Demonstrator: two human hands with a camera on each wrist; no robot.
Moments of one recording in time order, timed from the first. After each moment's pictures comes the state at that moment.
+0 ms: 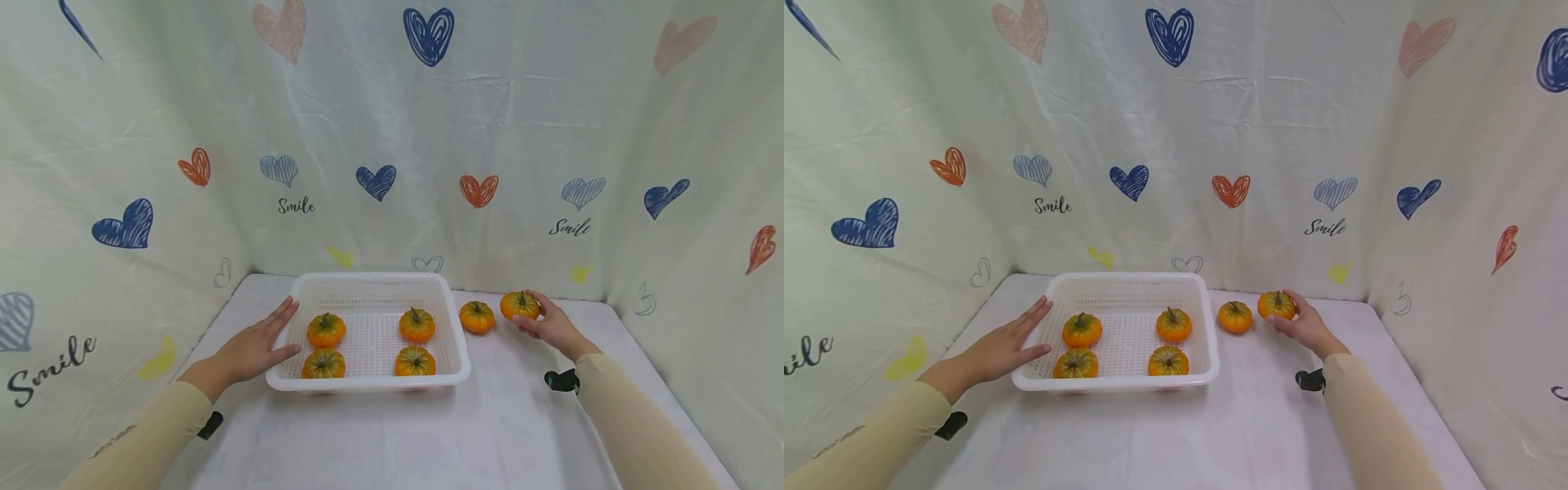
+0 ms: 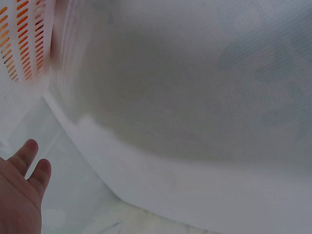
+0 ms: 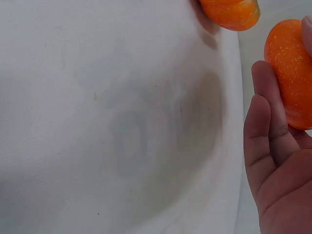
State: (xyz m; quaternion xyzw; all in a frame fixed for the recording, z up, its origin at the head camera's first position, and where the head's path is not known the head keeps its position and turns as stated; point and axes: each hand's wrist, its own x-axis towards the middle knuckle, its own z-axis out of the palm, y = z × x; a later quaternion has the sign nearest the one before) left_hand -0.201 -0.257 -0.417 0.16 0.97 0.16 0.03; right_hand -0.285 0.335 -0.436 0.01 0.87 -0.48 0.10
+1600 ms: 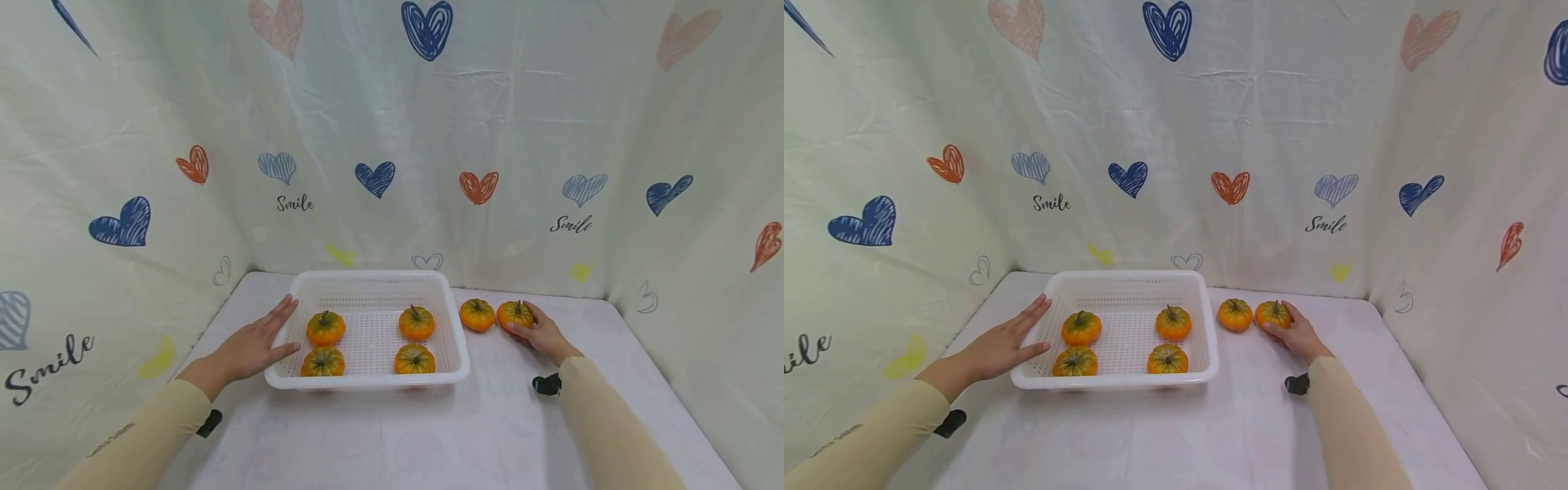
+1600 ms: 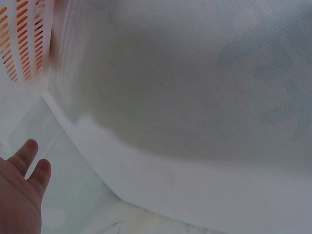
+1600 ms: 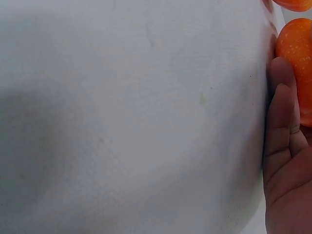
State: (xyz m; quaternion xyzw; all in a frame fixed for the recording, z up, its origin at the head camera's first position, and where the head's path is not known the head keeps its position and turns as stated) left_hand -0.201 -0.256 -0.415 0.16 0.98 0.15 0.02; right_hand -0.291 0.331 -0.476 0.06 0.89 -0.45 0.11
